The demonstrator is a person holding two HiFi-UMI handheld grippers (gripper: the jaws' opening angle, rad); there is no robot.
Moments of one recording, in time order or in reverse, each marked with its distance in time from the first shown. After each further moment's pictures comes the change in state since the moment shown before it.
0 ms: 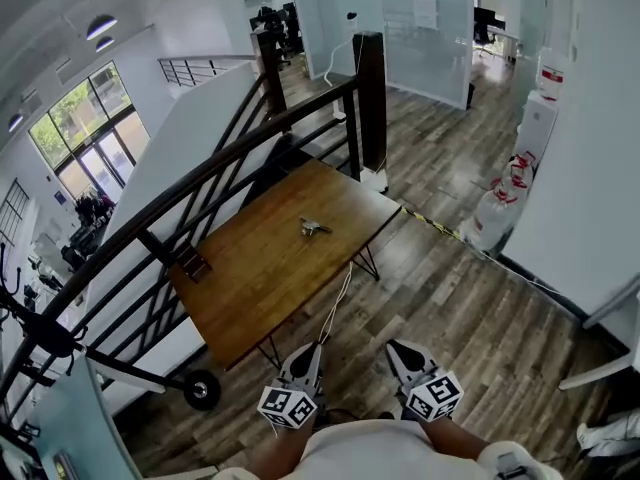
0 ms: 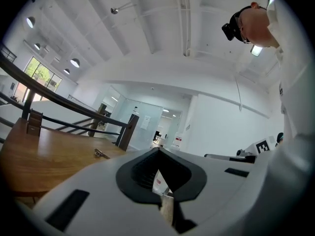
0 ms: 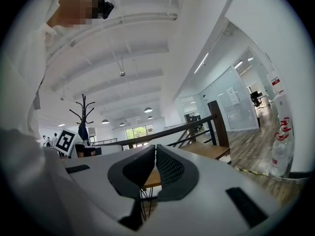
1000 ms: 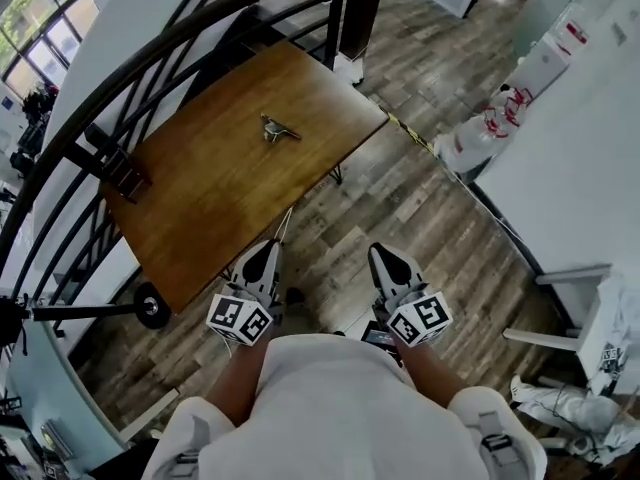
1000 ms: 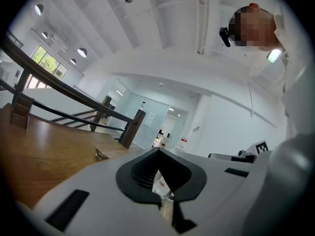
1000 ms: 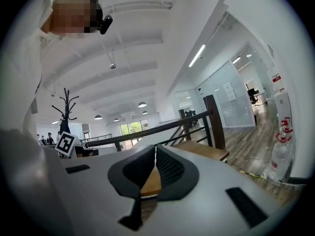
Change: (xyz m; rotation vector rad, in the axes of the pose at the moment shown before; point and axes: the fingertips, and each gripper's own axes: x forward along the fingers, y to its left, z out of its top) left arm 0.126 0.117 0.009 -0.091 0.036 0.025; right arm 0.129 -0.102 0.015 0.020 0.065 -0.052
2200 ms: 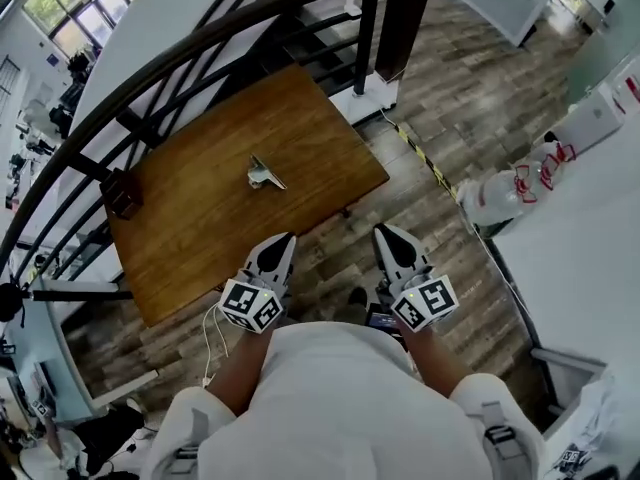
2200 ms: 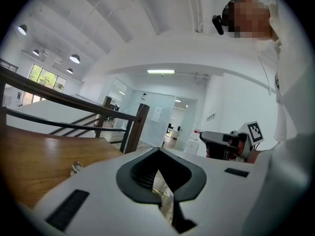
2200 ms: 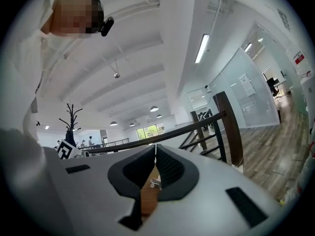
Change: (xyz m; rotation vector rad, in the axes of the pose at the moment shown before) left arm 0.265 -0.016 -0.011 0.117 0.060 0.134; right arm 0.145 -0.238 0.100 0.019 -0.025 0.245
